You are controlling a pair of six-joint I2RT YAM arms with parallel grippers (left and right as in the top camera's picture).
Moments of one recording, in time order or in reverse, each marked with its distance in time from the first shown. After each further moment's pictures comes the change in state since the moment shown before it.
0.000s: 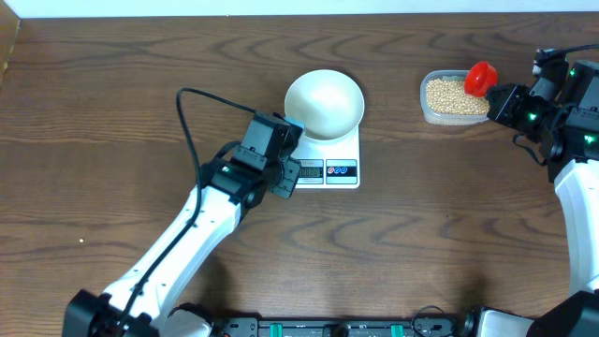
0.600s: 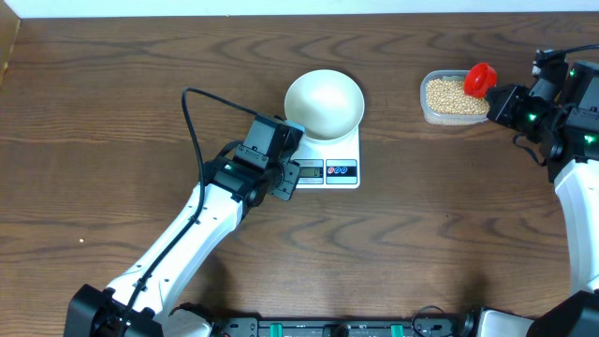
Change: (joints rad) left arm 0.000 0.016 0.000 -0.024 0.007 0.001; right arm 0.000 0.000 0.000 -0.008 0.000 0.000
